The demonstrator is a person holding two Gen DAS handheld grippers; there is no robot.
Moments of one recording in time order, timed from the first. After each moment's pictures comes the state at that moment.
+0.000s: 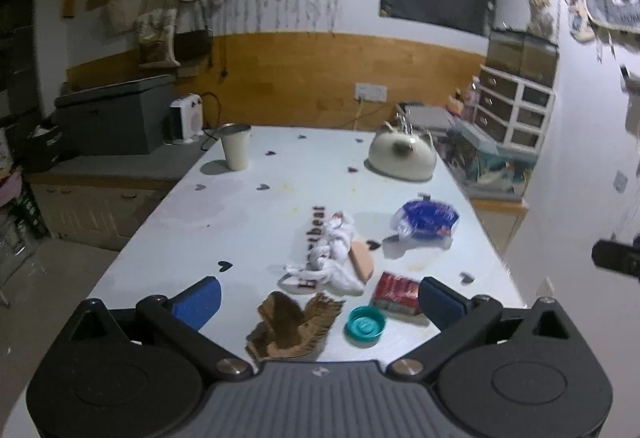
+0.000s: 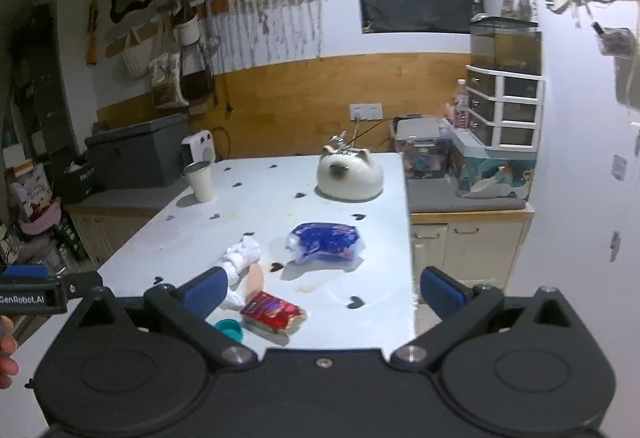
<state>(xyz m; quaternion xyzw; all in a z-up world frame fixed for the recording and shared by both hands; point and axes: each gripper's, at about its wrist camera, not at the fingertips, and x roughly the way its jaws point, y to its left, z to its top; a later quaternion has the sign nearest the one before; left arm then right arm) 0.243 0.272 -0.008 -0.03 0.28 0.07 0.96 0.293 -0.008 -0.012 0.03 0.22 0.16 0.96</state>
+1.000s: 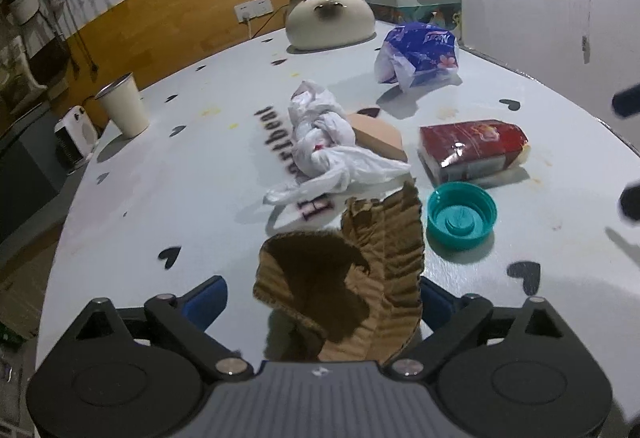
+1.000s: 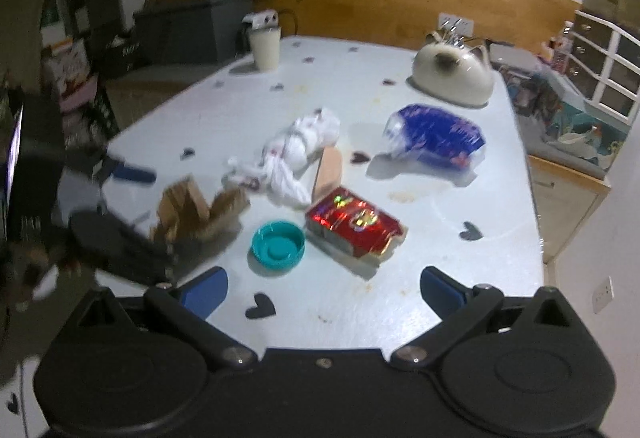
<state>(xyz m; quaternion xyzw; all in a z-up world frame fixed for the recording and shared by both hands) 0.369 0.329 -0.166 0.16 0.38 -0.09 0.91 0.368 0.111 -0.123 -0.08 0.34 0.24 0.90</state>
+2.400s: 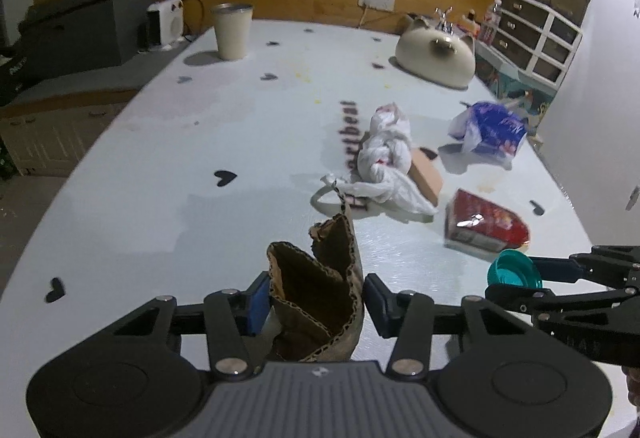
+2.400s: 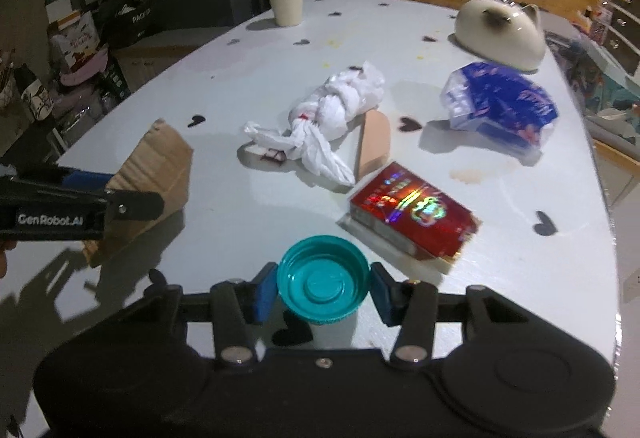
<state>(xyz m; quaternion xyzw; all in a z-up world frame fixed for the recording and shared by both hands) 0.323 0.349 -0.117 -0.07 0.40 0.04 0.91 0.406 0.156 -0.151 -0.08 0.40 0.26 0.88</state>
